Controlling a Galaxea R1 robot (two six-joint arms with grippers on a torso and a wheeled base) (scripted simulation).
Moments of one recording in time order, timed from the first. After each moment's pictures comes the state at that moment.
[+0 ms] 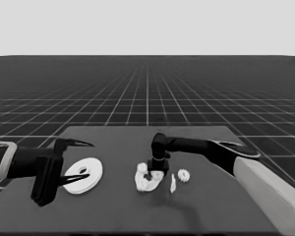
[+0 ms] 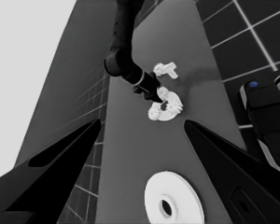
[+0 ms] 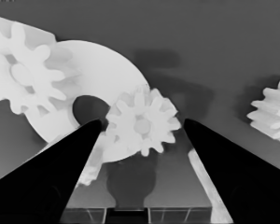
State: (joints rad) left arm -0.34 1.75 -0.42 0.31 0.68 0.35; right arm -0.15 2.95 -1.68 -0.32 -1.48 1.29
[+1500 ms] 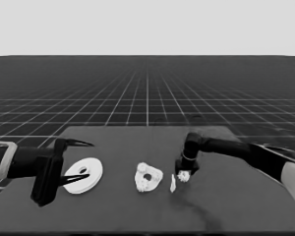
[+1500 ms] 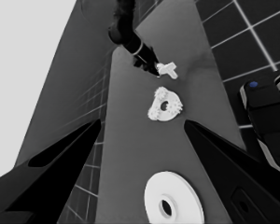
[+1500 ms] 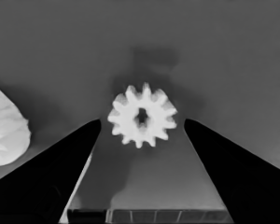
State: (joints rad) left arm -0.34 1.75 -0.42 0.31 0.68 0.35; right arm -0.15 2.60 -1.51 -0.30 -1.42 1.11
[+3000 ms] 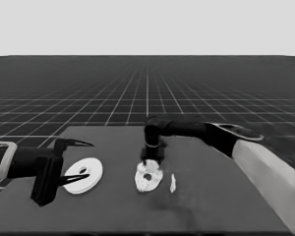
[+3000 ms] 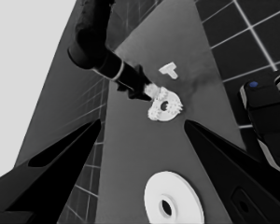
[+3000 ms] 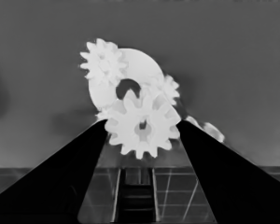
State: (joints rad) left arm -0.34 1.75 -0.42 0.31 0.68 0.35; right arm 0.03 2.99 -1.61 -0.16 -1.54 1.38
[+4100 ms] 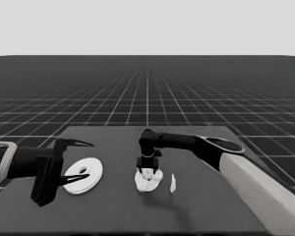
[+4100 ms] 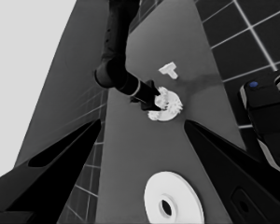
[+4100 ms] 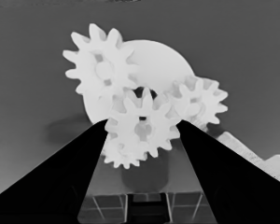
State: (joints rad) left arm -0.34 1.75 -0.42 0.31 0.68 0.35; right arm -0.10 3.09 -1.77 -0.28 -1.50 1.37
